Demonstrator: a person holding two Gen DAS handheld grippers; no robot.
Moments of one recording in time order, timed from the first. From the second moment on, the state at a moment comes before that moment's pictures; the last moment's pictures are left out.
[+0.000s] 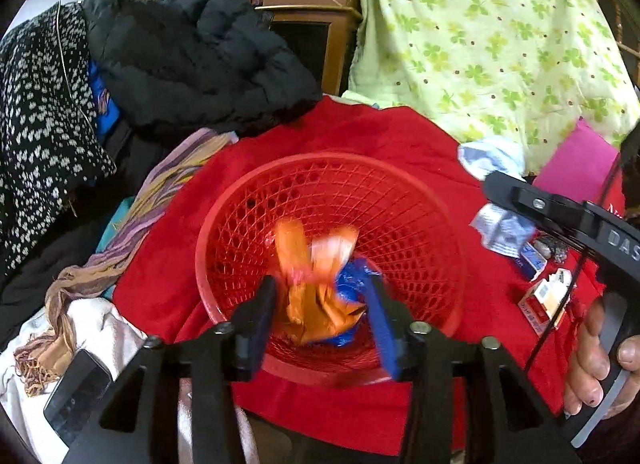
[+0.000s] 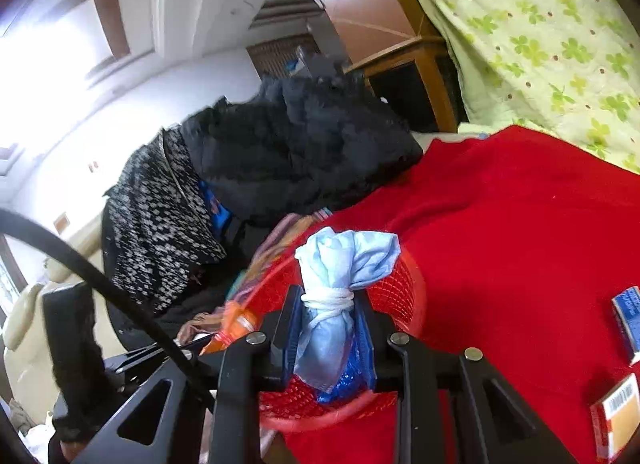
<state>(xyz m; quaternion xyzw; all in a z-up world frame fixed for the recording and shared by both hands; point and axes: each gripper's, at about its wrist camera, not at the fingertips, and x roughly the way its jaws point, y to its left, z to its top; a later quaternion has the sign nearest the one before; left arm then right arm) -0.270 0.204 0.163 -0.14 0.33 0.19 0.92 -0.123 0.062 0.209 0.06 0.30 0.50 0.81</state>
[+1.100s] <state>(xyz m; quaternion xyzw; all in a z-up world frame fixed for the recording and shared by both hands) -0.219 0.034 0.158 -0.03 0.38 0.04 0.92 -0.051 -0.334 0.170 0.26 0.29 0.22 0.90</state>
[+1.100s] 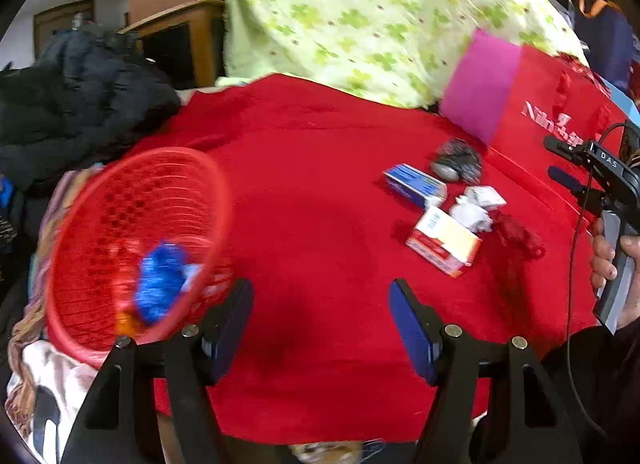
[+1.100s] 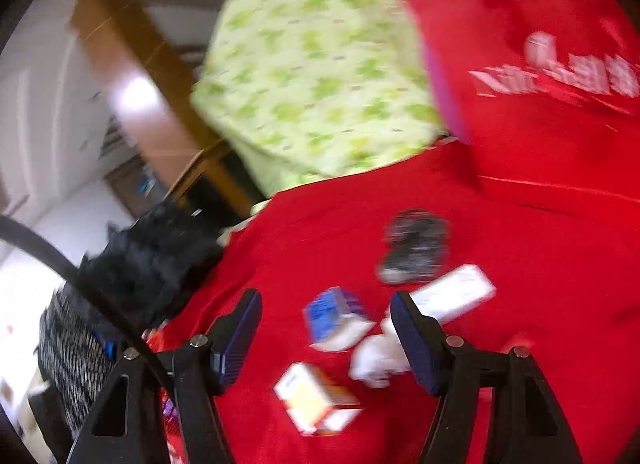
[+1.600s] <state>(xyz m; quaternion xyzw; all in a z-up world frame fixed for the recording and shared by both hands) -0.110 -0.045 0.116 -0.12 0.46 -0.06 0.88 -0.005 -0.388 0.082 0.32 0.44 0.20 0.81</state>
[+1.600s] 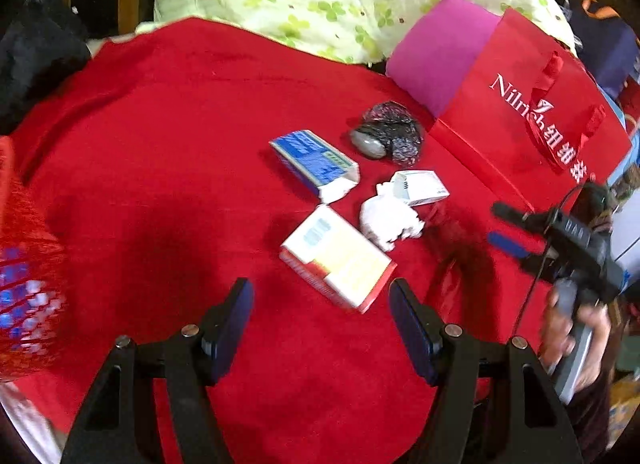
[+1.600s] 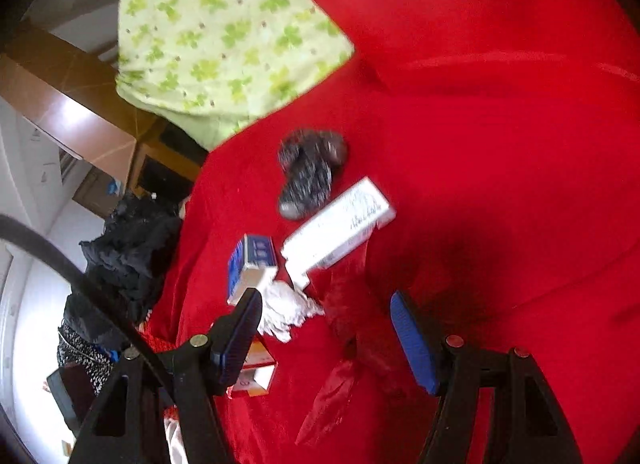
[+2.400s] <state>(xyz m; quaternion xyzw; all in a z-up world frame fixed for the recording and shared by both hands) -0.074 -0.086 0.083 -0.08 0.48 -0.02 0.87 -0.015 -0.349 0.071 0.19 0.48 0.17 0.84</state>
